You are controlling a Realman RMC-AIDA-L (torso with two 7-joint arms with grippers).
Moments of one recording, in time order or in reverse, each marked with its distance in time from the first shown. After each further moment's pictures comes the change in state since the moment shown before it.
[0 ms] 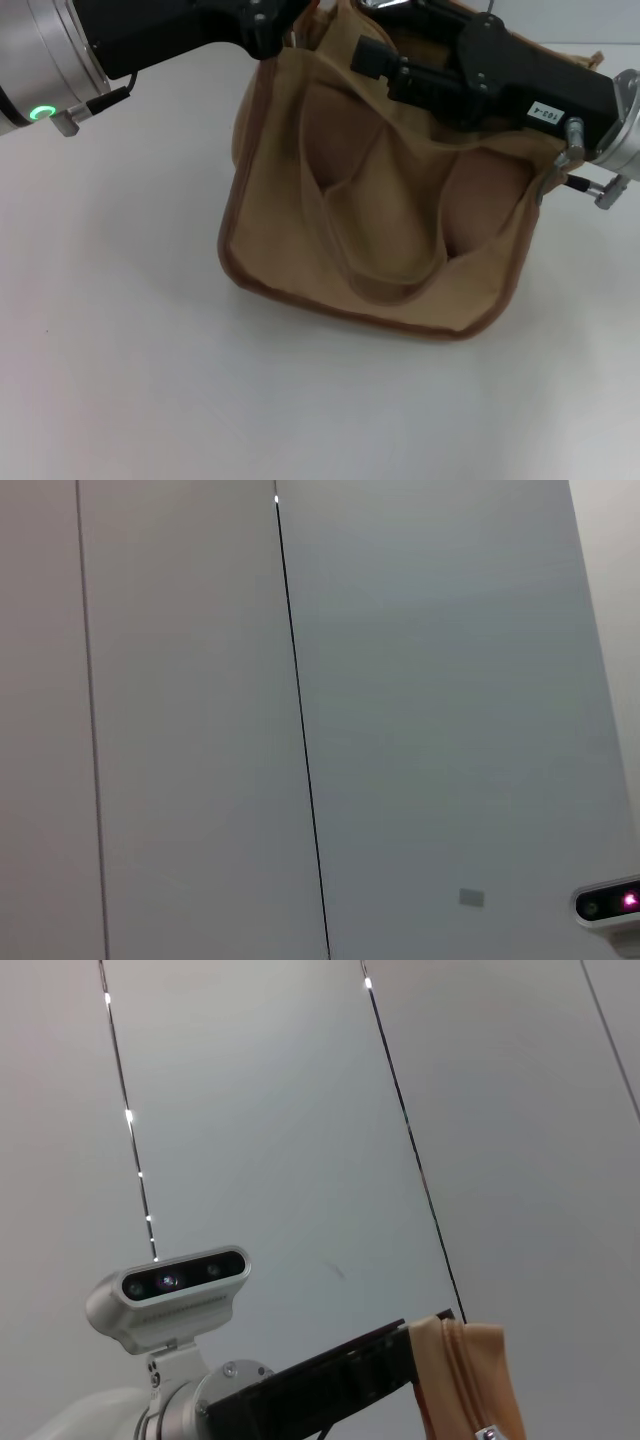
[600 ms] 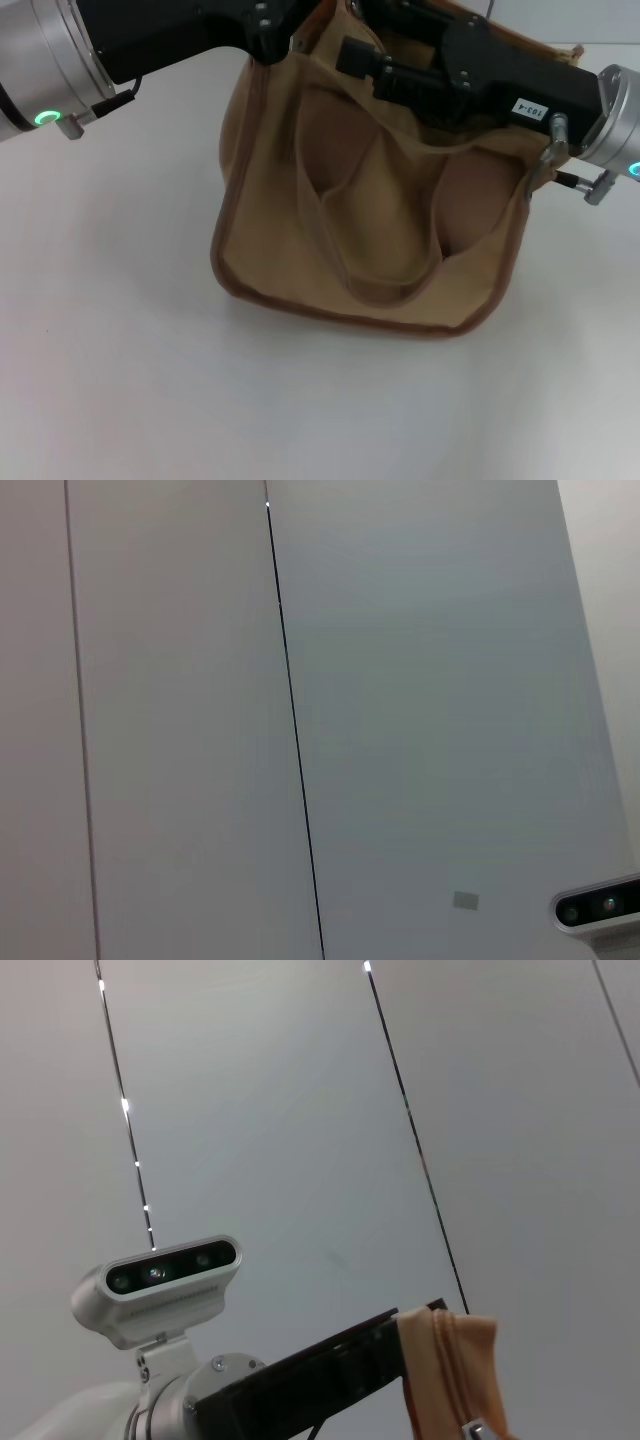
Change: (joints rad) left arm 0.004 -0.001 0.013 -0.005 -0.013 0.001 0.023; right arm 0.025 -0.001 -0.005 0.021 -0.007 0.018 0.002
